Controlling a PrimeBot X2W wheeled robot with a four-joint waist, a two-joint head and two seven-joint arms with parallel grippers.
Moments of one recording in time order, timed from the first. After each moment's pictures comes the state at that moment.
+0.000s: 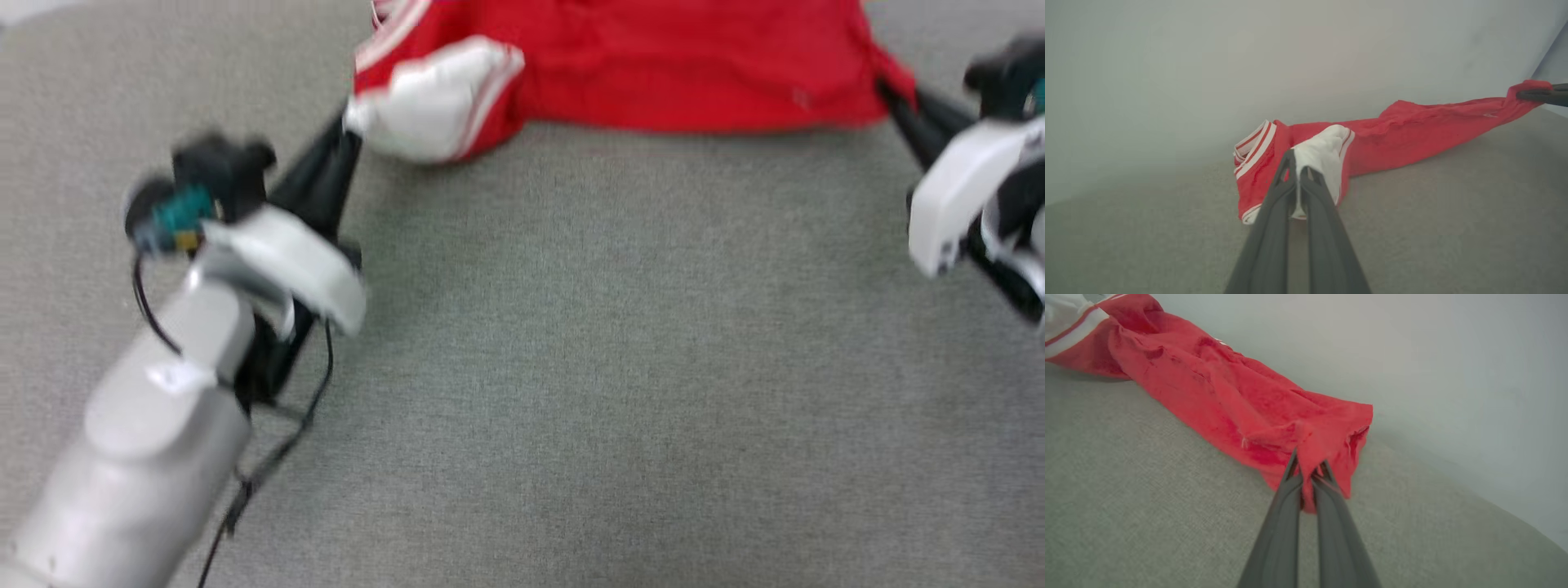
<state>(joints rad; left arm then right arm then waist) -0.83 0.46 -0.64 0.46 -0.67 -0.05 -0.26 -1.08 -0.57 0.89 0.75 0.69 0.13 -0.12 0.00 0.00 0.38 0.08</state>
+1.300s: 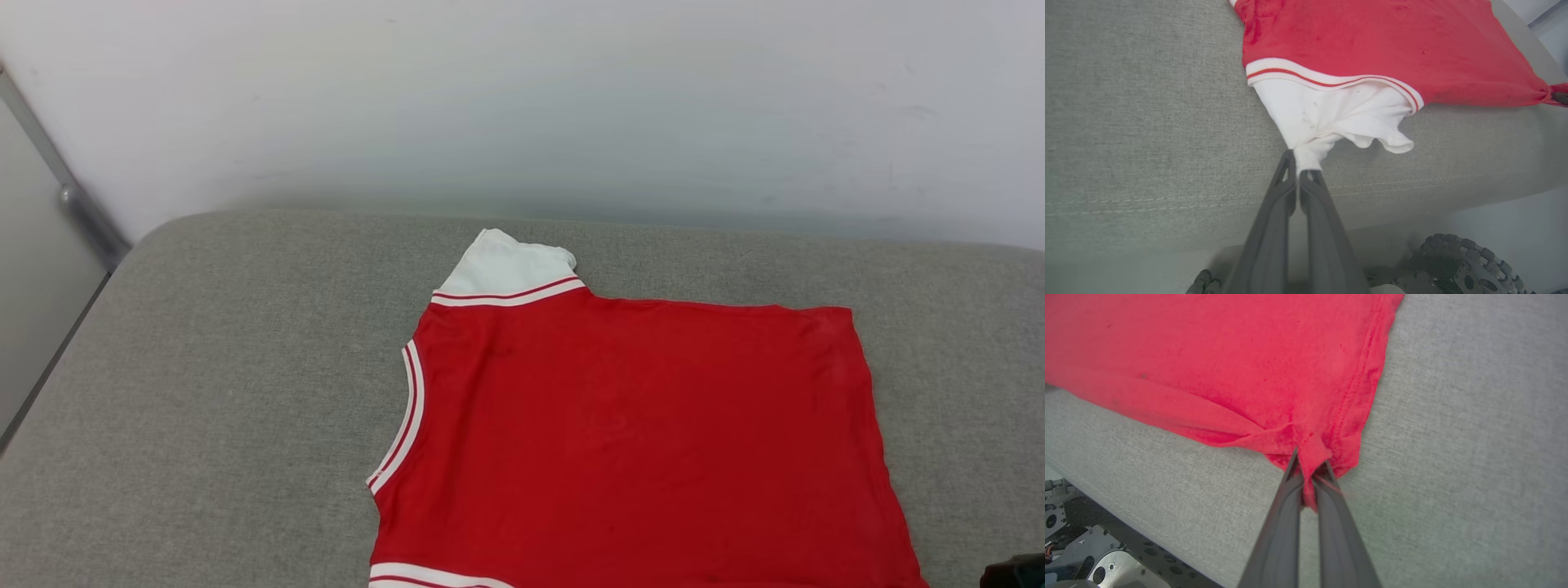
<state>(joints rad) 0.22 0.68 -0.76 -0.10 -0.91 0.28 -0.14 0.05 -0.74 0.56 0.33 0.79 0.13 -0.03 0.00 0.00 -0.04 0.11</state>
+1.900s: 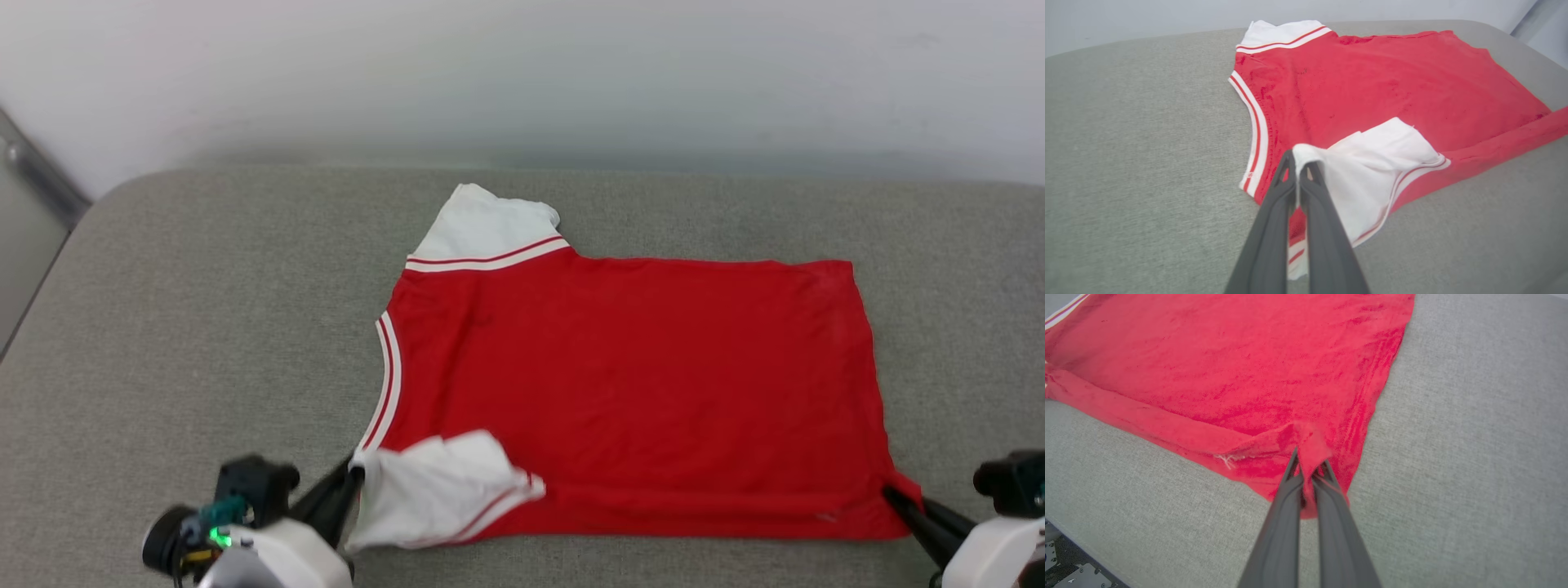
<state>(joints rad) -0.13 0.68 -0.73 0.01 -0.79 0.17 -0.12 0.03 -0.66 0.32 0.12 0.64 0.13 0.16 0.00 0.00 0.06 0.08</state>
